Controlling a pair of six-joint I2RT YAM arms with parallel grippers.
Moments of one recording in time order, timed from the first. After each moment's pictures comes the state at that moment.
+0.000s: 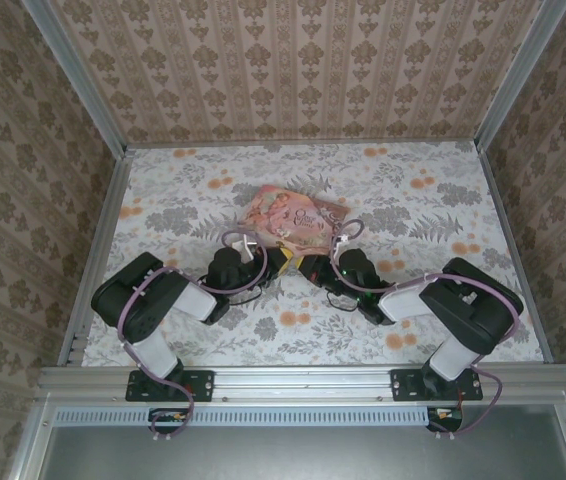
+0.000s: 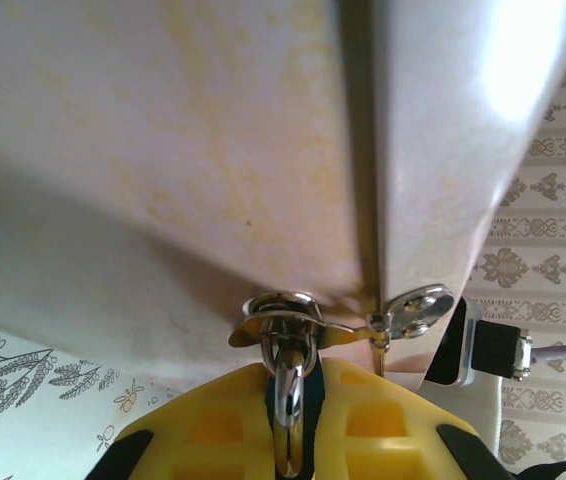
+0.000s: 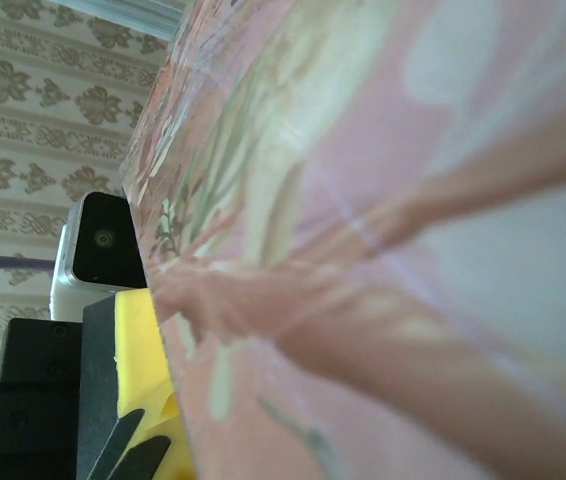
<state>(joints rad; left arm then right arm) -0.69 1.69 0.37 1.11 0.36 -1.40 0.71 1.62 0.45 0.85 -0.15 1.15</state>
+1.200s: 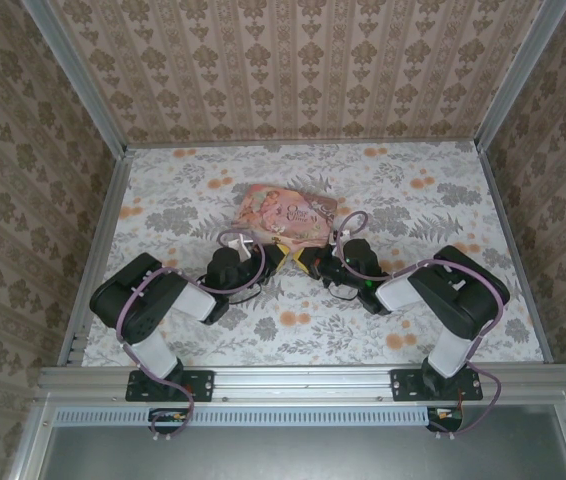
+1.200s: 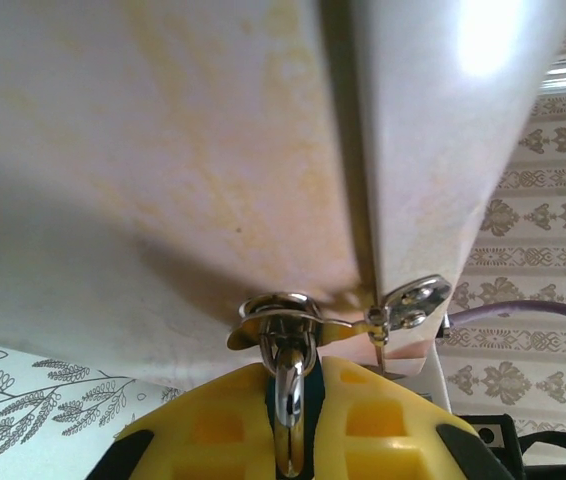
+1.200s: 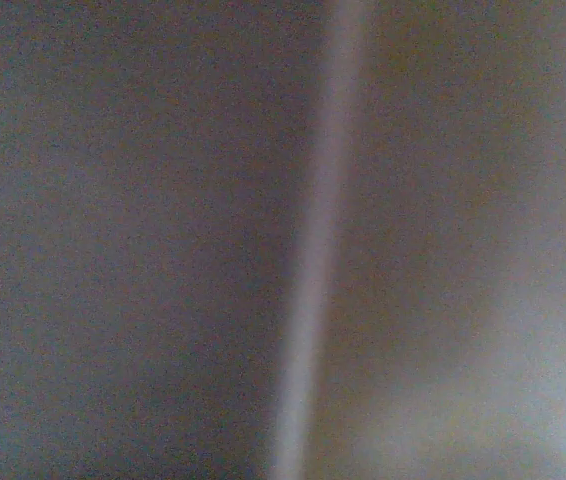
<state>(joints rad) -0.69 1.68 0.37 1.12 0.30 -1.40 0.62 1.73 0.50 0.97 -0.35 1.49</state>
